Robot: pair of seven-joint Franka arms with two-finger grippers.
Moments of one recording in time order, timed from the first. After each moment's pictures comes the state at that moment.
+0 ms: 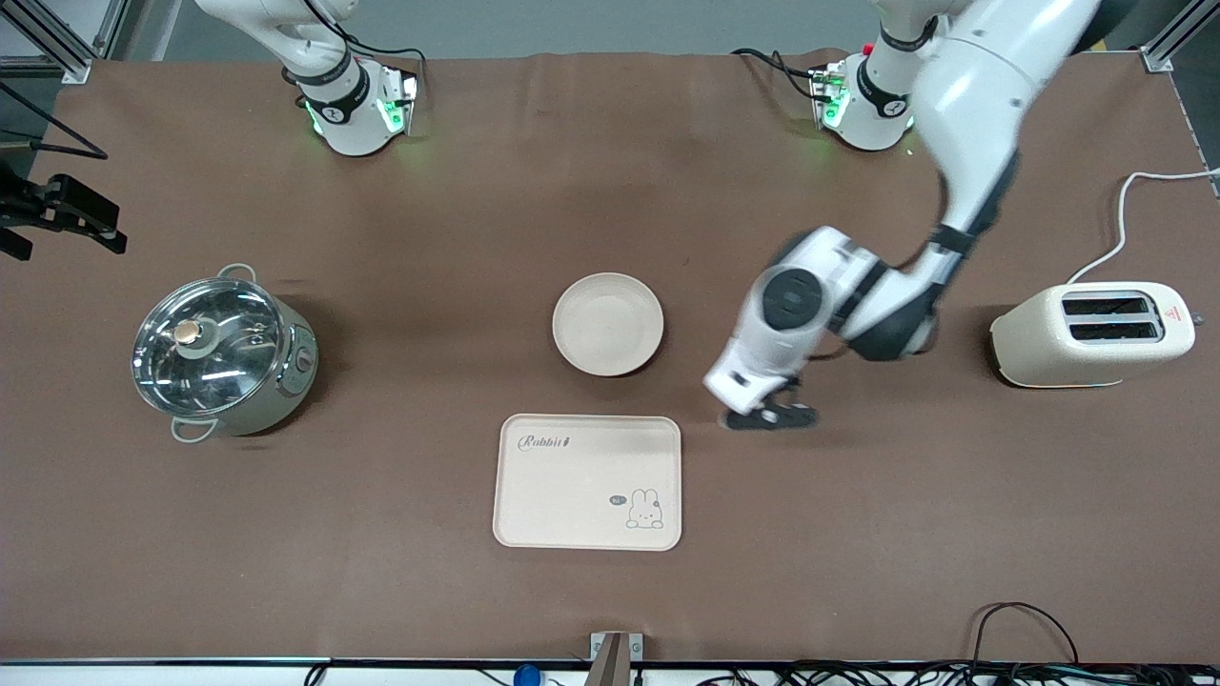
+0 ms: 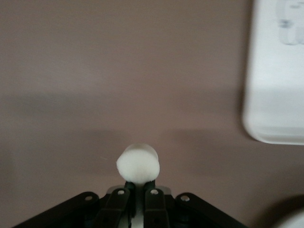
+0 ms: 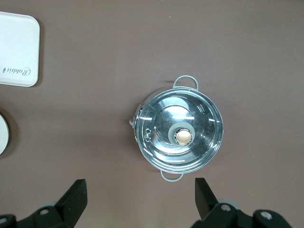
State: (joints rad) left arm 0.03 0.64 -0.56 -1.67 0.44 2.18 -0.68; right arm -0.04 0.01 0.02 -1.47 -0.04 1.49 -0.12
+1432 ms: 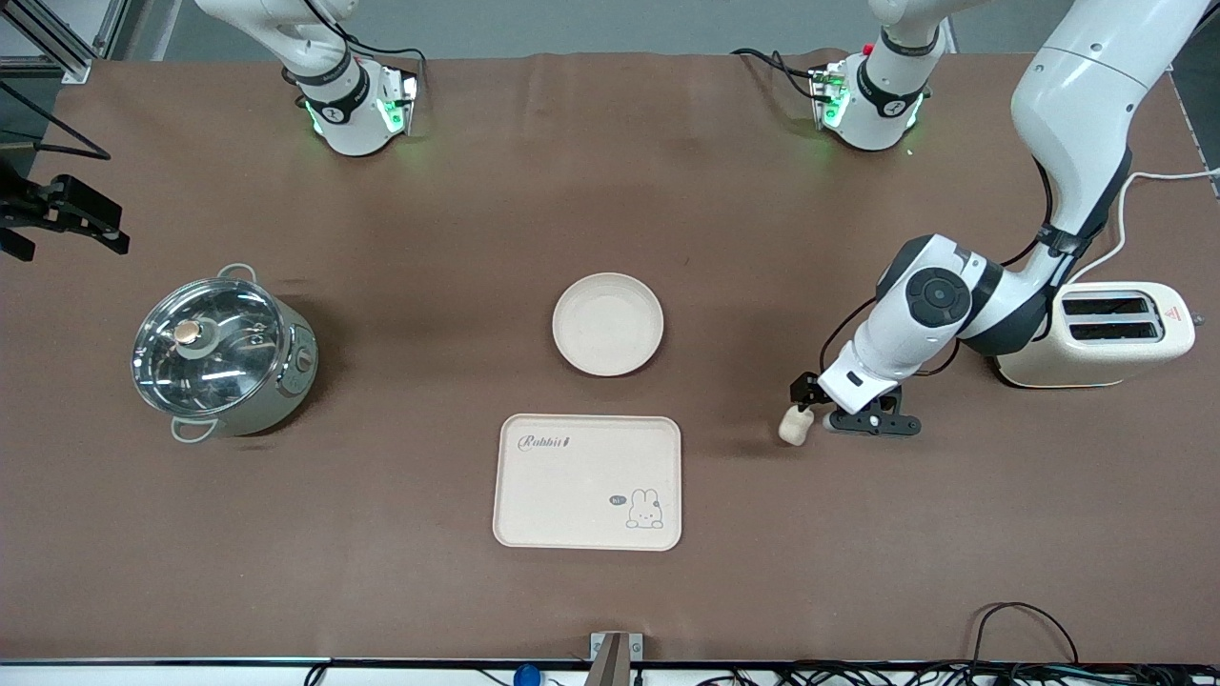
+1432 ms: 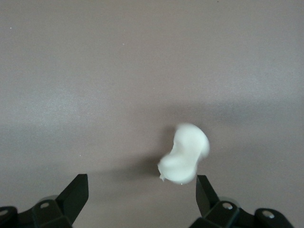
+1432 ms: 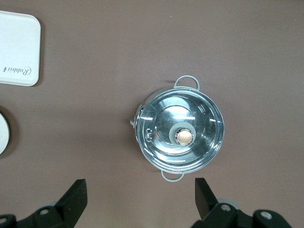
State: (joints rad) left arm 0.35 0.58 -0.67 -1.94 0.55 2.49 -0.55; right arm -0.03 0.01 0.02 -1.47 -0.04 1.49 -0.12
